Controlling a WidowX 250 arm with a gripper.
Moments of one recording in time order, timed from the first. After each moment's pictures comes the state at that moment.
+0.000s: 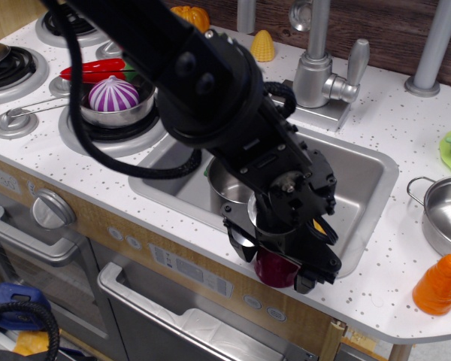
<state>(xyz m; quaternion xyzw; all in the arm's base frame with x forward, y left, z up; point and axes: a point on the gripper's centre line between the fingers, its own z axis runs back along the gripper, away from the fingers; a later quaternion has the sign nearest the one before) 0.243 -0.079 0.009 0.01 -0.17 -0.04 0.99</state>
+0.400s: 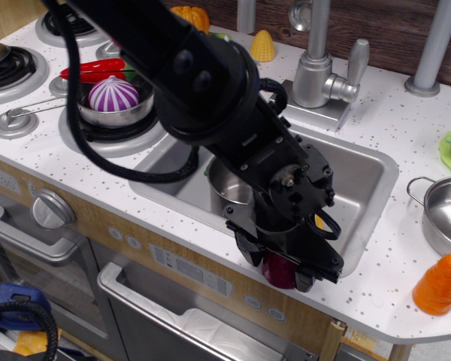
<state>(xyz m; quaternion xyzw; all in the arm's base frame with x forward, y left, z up) 0.245 -0.081 0.009 -0.01 -0.16 -0.04 0.99</state>
